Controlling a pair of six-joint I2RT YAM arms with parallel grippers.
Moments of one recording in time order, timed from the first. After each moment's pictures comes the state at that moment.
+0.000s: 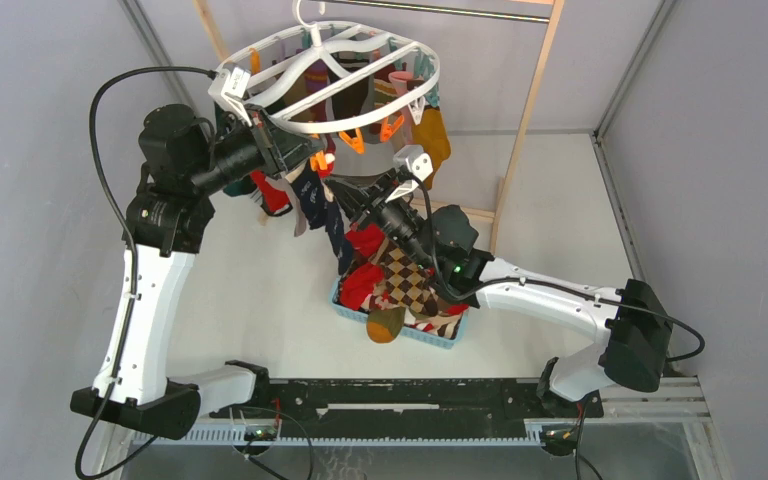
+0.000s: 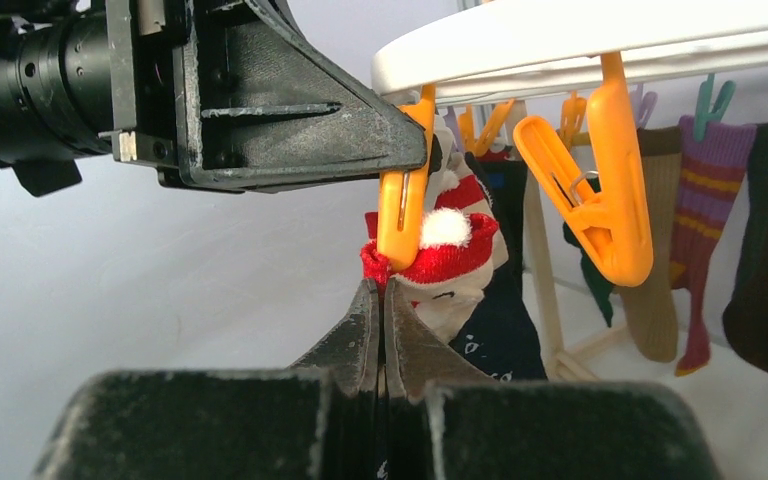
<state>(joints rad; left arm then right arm) -0.24 1.19 1.67 -0.57 0.58 -0.39 1.06 1.45 1.16 0.71 0.17 0.20</state>
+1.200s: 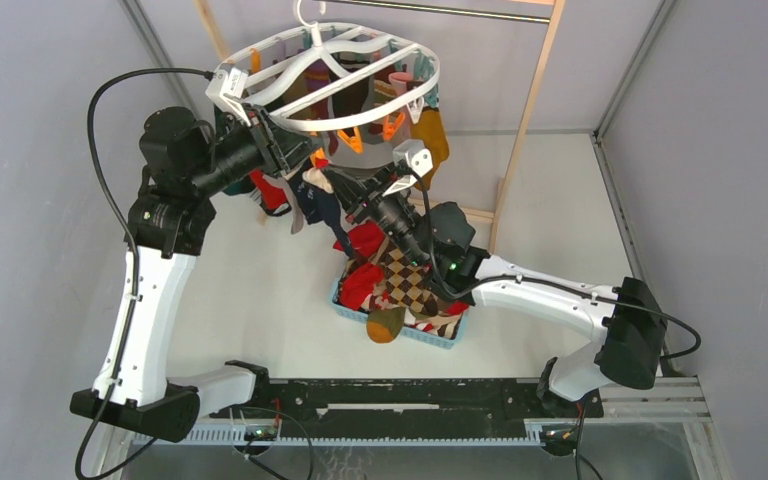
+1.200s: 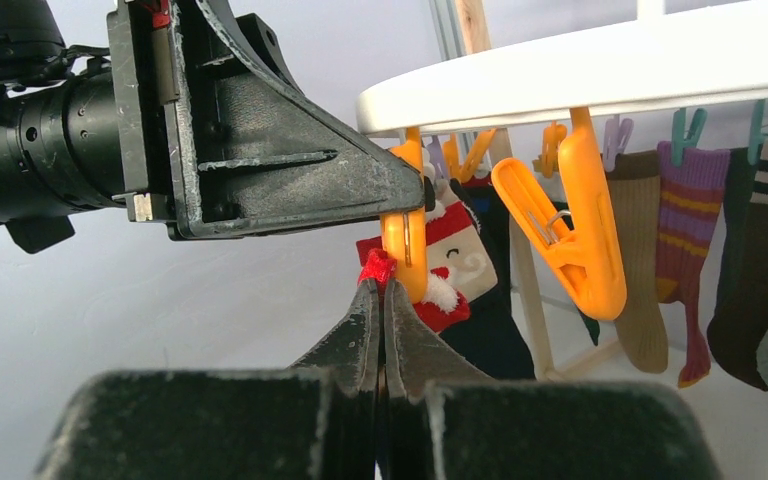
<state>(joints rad) -0.24 1.18 1.63 -0.52 0.55 -0.39 1.06 1.48 1.21 0.71 0.23 0.19</state>
